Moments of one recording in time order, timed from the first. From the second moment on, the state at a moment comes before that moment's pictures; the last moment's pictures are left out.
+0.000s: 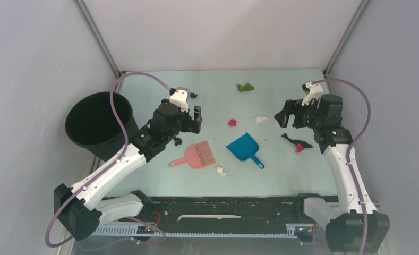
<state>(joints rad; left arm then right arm) -0.66 1.10 0.95 -0.28 -0.24 -0.19 -0.04 1.02 0.94 -0.41 -0.41 0.04</state>
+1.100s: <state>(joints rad) -0.76 1.63 1.17 -0.66 -0.23 -0.06 -0.05 0.84 0.80 -0.61 -0.72 -0.26</state>
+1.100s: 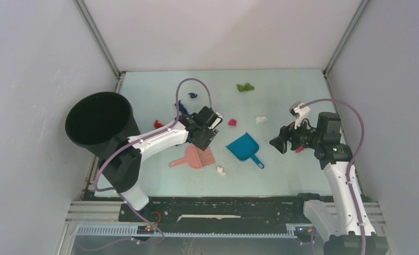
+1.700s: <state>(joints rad) -0.76 1.78 1.22 -0.65 -0.15 -0.04 -0.01 0.83 0.80 -0.61 -0.72 -0.26</state>
